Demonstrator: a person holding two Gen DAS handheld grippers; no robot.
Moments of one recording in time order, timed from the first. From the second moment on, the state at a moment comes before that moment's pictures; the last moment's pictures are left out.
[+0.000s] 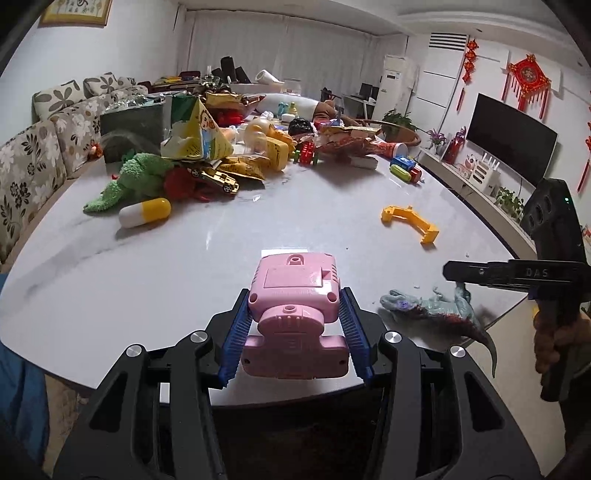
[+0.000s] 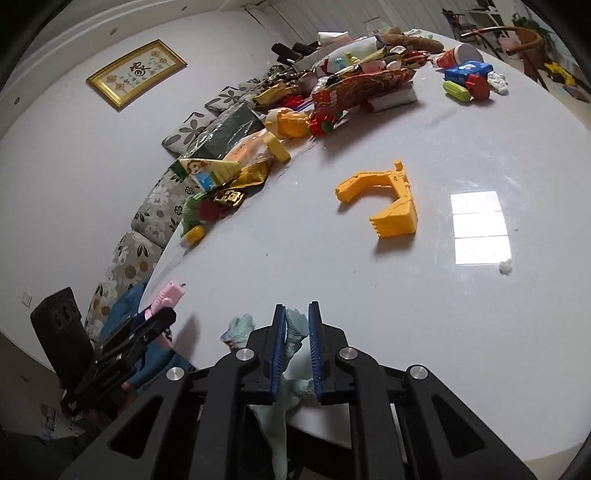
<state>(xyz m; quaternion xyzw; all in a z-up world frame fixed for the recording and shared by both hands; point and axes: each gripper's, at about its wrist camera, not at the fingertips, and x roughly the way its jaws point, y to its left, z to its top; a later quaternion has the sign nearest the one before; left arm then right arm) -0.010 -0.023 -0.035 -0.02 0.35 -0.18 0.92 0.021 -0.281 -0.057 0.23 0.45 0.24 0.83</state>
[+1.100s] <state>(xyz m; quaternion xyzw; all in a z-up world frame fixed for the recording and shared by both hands) -0.086 -0.005 -0.007 0.04 0.34 -0.24 0.91 -0.053 -0.238 0.029 0.11 0.40 0.30 0.86</state>
